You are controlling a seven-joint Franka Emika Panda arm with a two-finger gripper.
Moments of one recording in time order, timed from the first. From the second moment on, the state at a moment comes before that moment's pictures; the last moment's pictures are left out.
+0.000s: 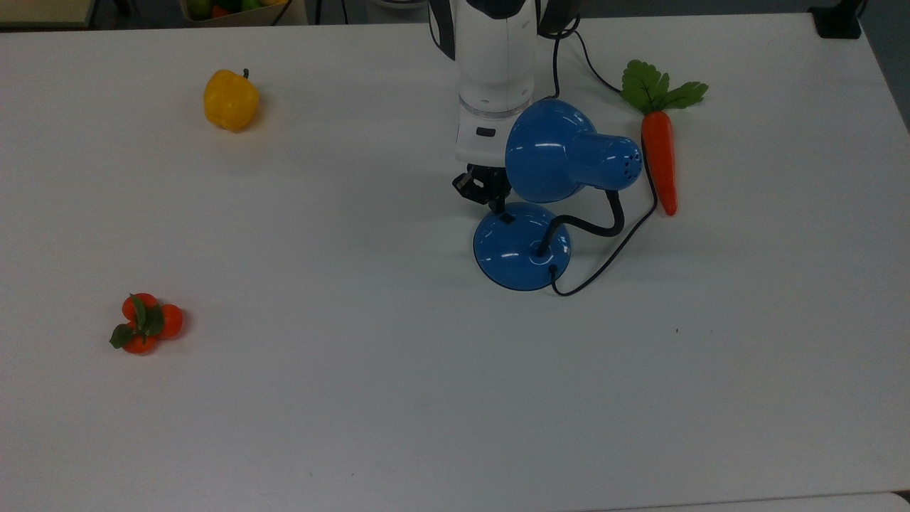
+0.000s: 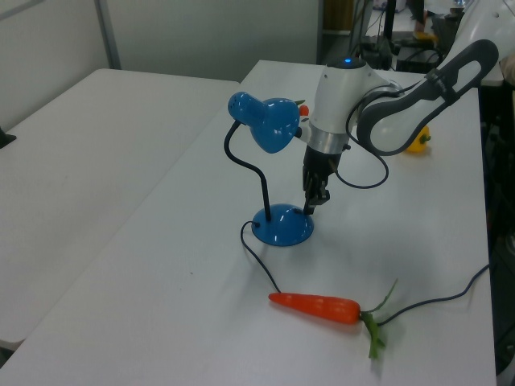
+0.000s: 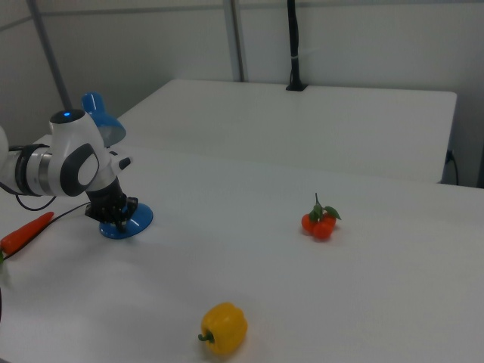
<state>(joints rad) 0.19 0.31 0.13 -2.00 -0.03 2.49 -0.29</state>
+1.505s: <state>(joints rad) 0.03 0.04 -0.05 -1.59 -0.07 1.57 -0.28</state>
